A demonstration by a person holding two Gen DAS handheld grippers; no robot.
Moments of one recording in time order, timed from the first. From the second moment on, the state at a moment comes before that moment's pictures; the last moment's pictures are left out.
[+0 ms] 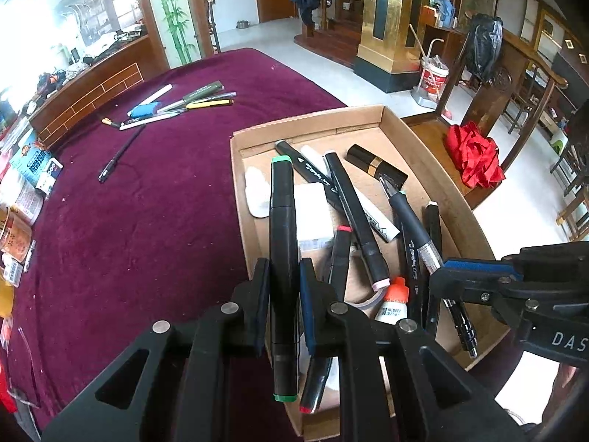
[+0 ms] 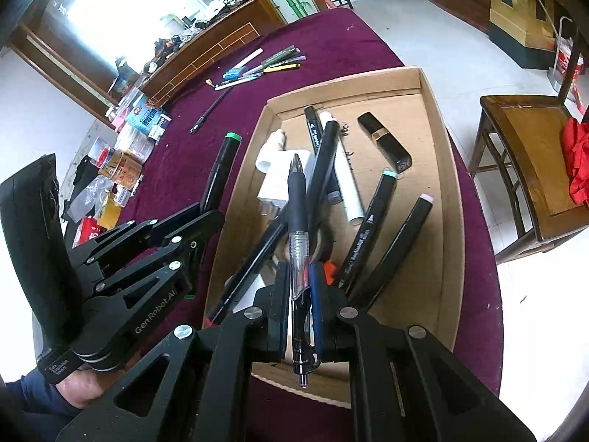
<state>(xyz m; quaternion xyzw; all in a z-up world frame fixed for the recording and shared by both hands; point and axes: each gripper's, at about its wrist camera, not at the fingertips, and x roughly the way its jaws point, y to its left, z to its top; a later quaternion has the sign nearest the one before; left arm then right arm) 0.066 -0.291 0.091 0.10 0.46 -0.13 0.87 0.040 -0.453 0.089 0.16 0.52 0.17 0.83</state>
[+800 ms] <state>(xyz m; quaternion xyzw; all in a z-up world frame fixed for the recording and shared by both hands) 0.082 -0.318 0.061 0.13 0.48 -0.12 0.86 0.074 -0.468 0.070 0.16 0.54 0.17 0.81</state>
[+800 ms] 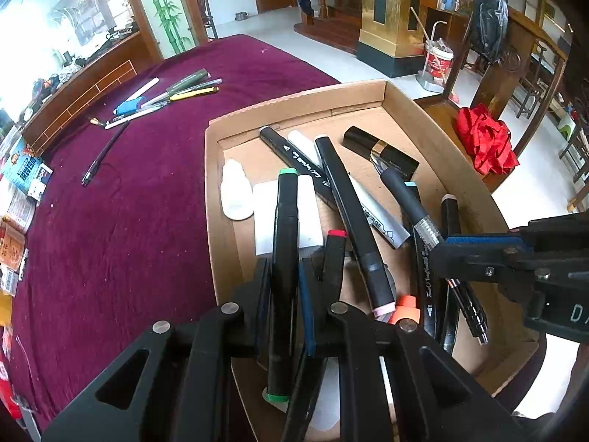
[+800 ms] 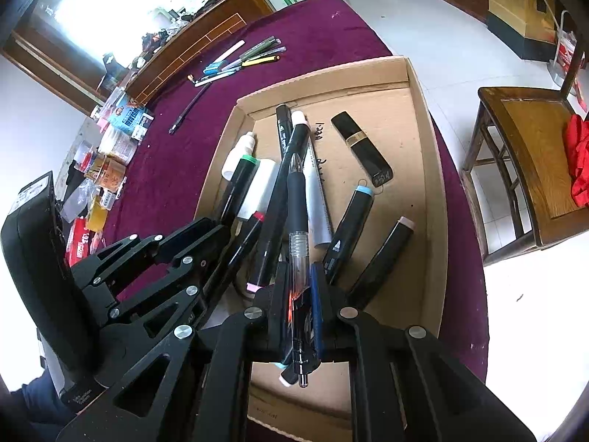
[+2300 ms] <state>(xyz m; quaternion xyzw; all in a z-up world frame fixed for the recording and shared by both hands) 0.033 -0.262 0.131 0.12 0.40 -0.14 0.90 0.013 -0.448 0.118 0.09 0.45 0.01 0.89</state>
